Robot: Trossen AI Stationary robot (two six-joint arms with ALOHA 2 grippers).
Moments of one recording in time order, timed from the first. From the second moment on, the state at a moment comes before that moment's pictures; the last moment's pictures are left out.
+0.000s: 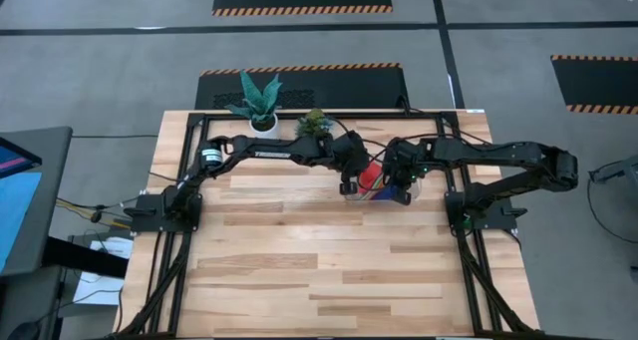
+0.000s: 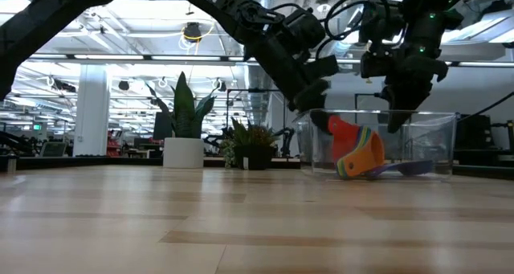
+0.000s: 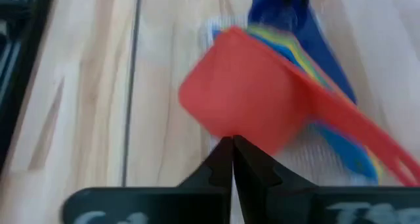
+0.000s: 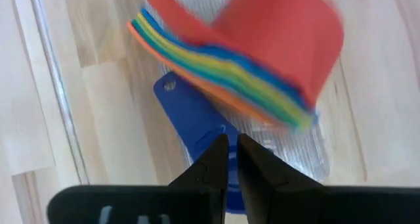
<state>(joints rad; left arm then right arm) 0.22 2.23 1.79 -0.38 0.03 0.30 -0.32 1.22 0.76 -0.72 -0.06 -0.05</state>
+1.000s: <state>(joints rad) 0.21 2.23 1.80 -0.29 -0.04 0.23 -0.34 1.21 0.79 -0.75 -0.01 0.04</state>
